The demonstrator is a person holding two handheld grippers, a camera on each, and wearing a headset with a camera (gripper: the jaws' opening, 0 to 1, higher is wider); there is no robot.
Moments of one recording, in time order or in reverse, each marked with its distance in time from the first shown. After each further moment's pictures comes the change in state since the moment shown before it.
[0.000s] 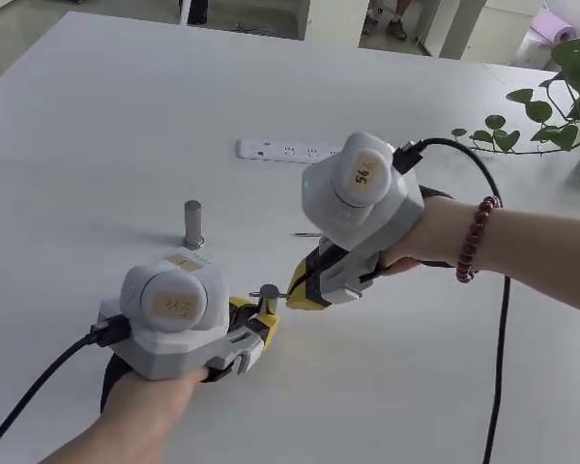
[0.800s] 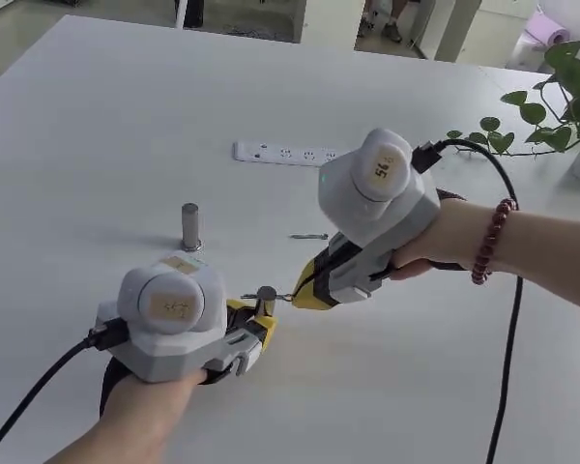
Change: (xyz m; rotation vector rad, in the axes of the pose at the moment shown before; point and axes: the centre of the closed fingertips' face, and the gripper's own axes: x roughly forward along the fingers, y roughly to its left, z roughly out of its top) left arm 0.000 0.000 -0.001 -0.014 -0.003 0.006; right arm -0.010 0.001 -0.006 0.049 -0.039 0.001
